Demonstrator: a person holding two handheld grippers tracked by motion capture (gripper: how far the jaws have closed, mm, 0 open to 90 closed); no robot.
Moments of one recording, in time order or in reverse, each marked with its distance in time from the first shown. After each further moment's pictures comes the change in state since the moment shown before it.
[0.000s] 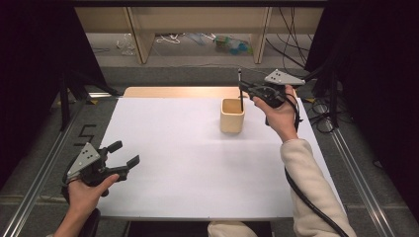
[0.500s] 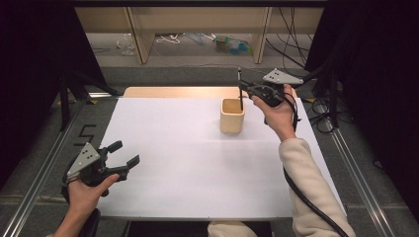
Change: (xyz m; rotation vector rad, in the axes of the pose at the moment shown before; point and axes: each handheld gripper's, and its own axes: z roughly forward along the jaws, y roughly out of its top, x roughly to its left) left arm 0.000 0.000 0.000 0.001 0.000 0.001; right arm -0.001 -0.001 0.005 -0.001 -0.017 0.004
